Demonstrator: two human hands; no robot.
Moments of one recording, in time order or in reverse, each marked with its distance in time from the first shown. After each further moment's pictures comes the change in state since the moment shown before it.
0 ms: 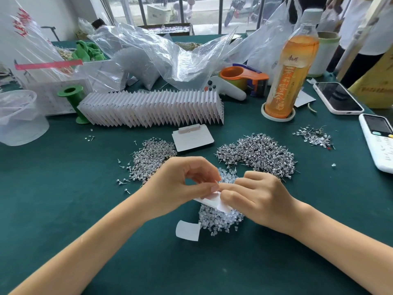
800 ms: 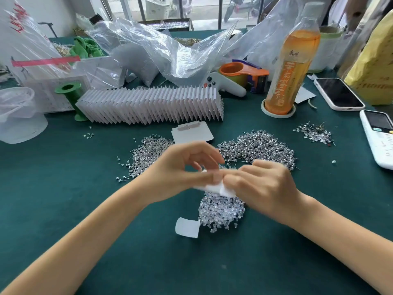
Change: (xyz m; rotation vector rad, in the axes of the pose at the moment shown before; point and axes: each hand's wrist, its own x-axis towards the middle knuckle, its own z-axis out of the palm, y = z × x) left_hand 0.013 0.008 -0.008 -0.045 0.000 0.007; right_hand 0.003 0.006 -0.005 0.007 0.081 0.077
